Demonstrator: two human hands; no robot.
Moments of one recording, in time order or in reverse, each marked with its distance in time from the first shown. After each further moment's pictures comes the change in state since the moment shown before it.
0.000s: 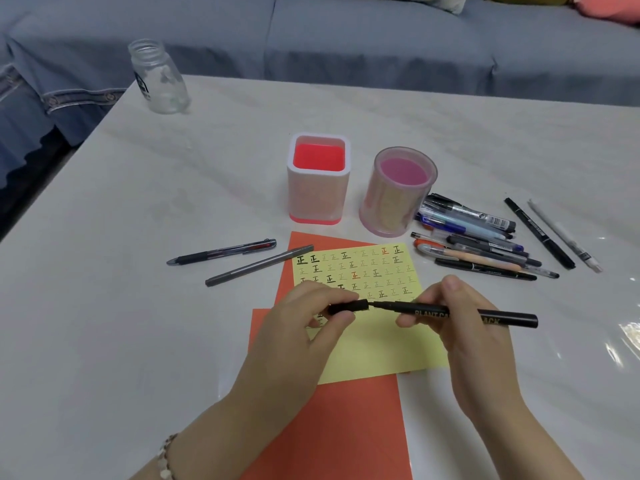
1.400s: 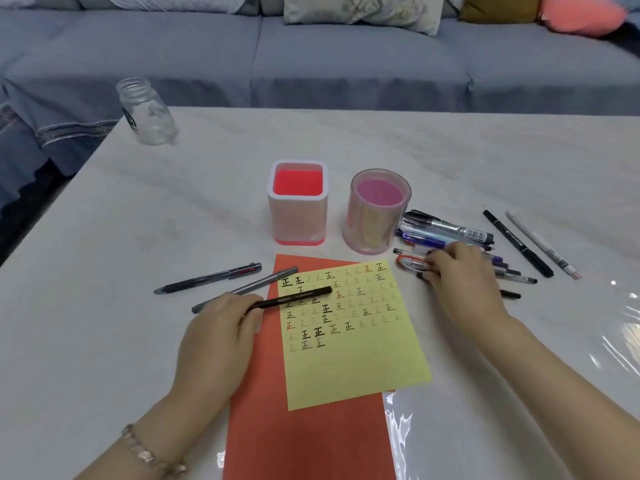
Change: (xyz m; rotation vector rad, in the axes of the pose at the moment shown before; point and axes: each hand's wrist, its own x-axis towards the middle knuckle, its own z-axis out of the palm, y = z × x) left_hand 0.022 -0.056 -0.035 0.595 0.204 -0.037; right_hand 0.114 0.035 -0.067 -1.513 -0.007 -0.295
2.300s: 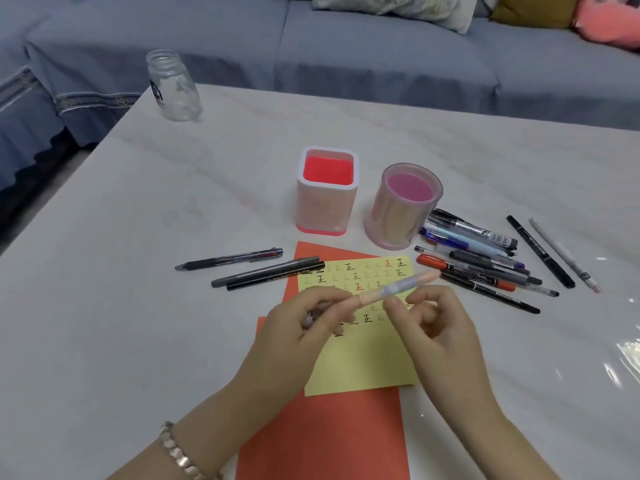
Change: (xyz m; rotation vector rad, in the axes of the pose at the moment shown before) left_hand -0.015 0.056 -0.004 -0.836 -0.239 -0.060; right_hand -0.086 -0.103 -0.049 1.193 -0.039 0.222
